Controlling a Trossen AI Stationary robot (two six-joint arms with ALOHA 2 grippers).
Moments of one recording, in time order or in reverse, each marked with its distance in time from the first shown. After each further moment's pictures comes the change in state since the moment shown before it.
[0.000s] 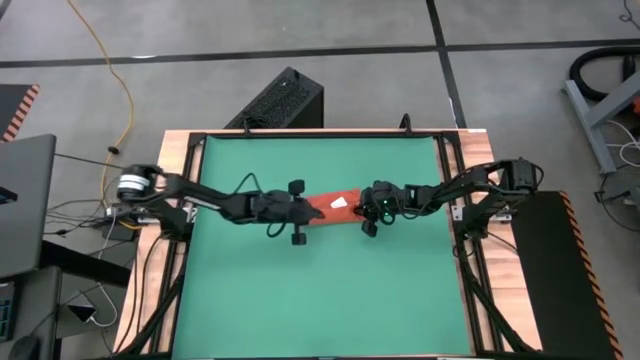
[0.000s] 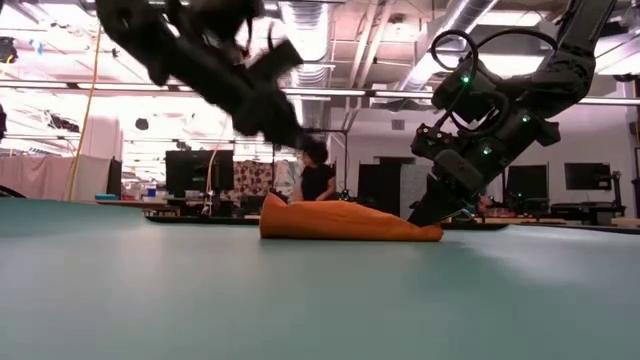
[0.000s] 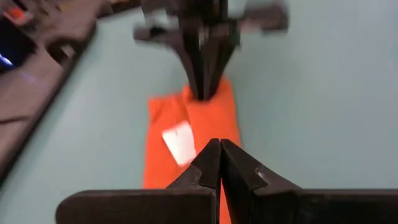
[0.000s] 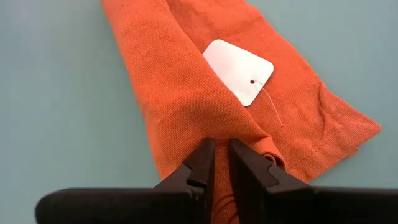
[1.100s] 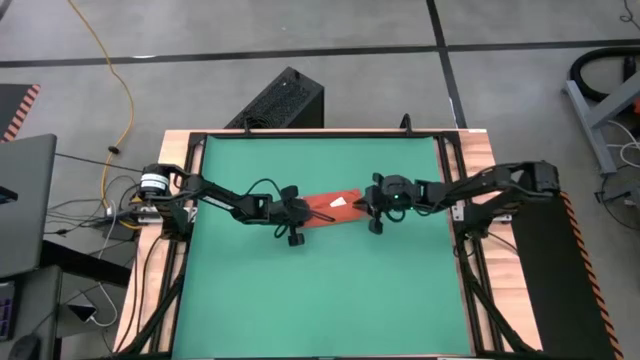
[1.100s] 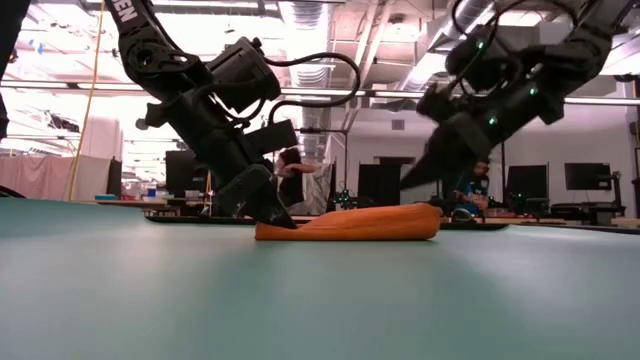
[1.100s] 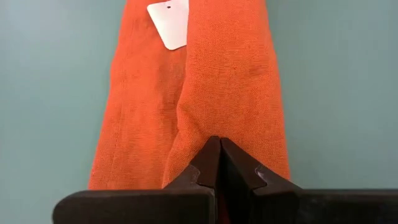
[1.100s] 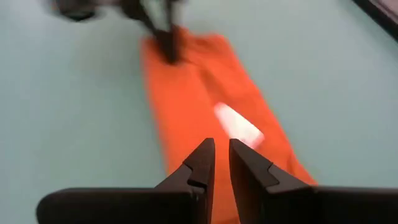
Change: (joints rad) left arm 0.058 0.194 -0.009 -0.255 0.010 -0.209; right arm 0.005 -0.193 -0.004 0.032 -0.023 -0.184
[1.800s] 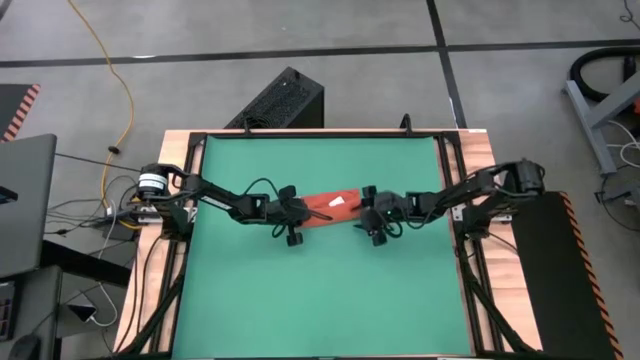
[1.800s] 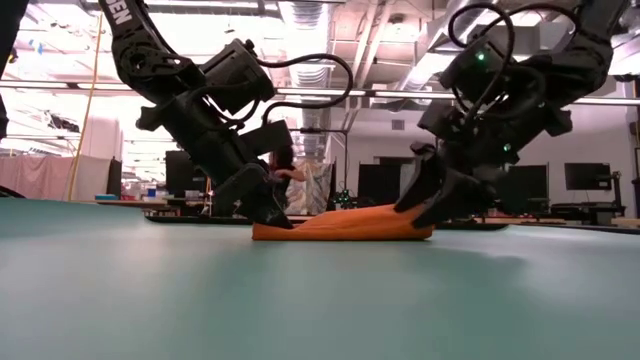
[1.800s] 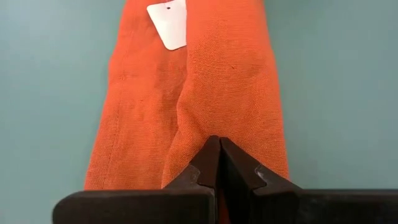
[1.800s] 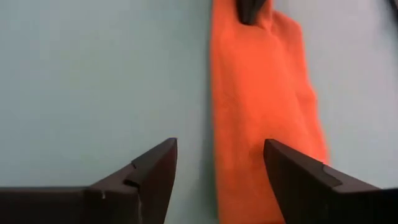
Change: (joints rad) left arm 0.001 0.000 -0.041 0.043 0.020 -0.025; right arm 0.100 0.132 0.003 0.032 0.055 -0.427
